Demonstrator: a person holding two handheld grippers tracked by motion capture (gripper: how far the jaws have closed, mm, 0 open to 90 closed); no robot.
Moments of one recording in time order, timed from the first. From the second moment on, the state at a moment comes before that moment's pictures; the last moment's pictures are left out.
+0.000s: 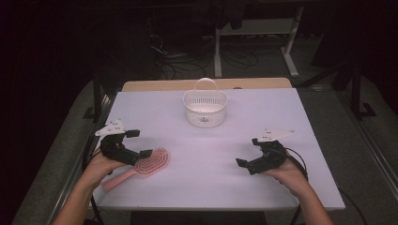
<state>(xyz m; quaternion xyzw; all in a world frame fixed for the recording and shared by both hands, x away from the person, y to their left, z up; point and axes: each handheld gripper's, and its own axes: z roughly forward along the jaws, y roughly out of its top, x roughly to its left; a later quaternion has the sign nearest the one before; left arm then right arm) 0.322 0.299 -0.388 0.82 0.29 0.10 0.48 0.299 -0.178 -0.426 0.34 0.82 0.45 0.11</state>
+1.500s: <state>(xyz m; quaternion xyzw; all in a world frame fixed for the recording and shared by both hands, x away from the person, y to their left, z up) 0.320 0.337 -0.384 0.83 0.29 0.11 0.46 0.299 -0.178 -0.426 0.34 0.82 0.45 0.11</state>
